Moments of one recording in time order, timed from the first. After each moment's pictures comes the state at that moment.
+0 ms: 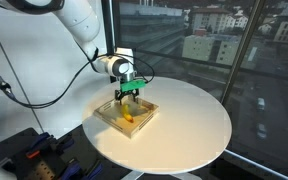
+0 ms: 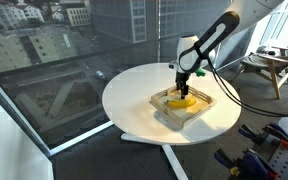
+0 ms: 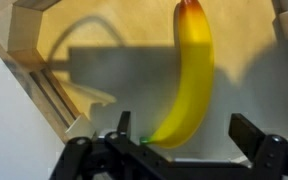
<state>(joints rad) -0.10 0.66 0.09 -1.89 -0.13 2.54 -0.97</state>
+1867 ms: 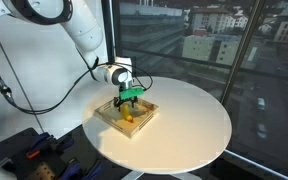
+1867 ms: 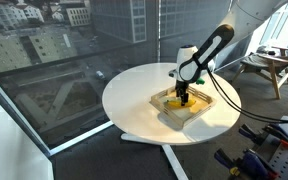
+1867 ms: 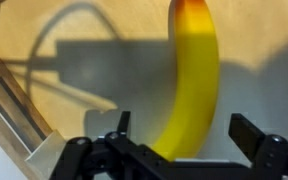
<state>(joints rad) -0.10 0.74 0.09 -1.90 -0.15 2.61 -0.97</state>
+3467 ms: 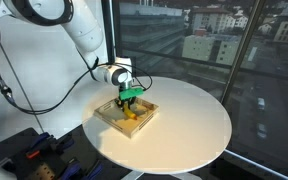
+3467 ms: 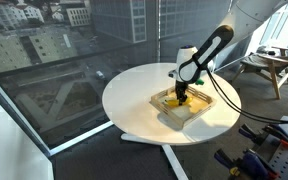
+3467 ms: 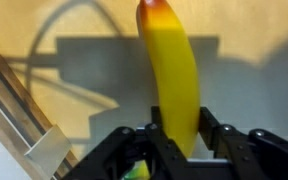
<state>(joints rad) -0.10 0.75 0.10 -1.89 -0.15 2.63 -0.97</state>
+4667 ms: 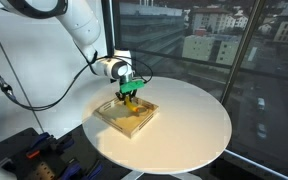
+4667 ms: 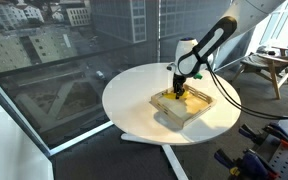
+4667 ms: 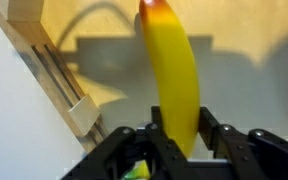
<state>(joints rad) -0.10 0.69 0.11 -1.89 -0.15 2.63 -0.97</state>
